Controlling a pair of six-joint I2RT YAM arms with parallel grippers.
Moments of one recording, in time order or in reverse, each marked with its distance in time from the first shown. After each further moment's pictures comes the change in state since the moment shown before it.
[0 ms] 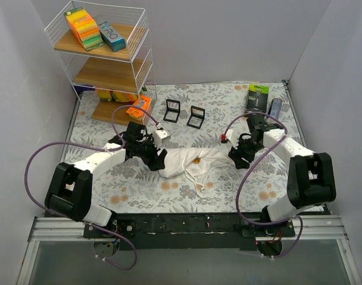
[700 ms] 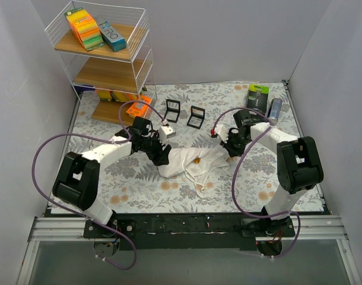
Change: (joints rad) left arm -0.023 0.160 0.105 0.011 0.018 0.024; right arm 0.112 0.204 0.101 0.146 0.102 0.092
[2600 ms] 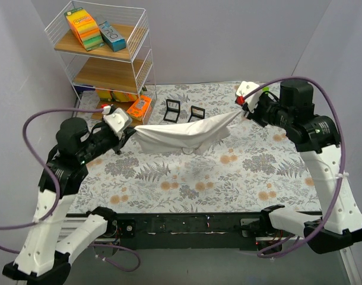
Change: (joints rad) left arm 0.065 -0.724 0.313 -0.314 -0.188 -0.065; right arm 0.041 -0.551 0.506 -0.250 0.055 0.108
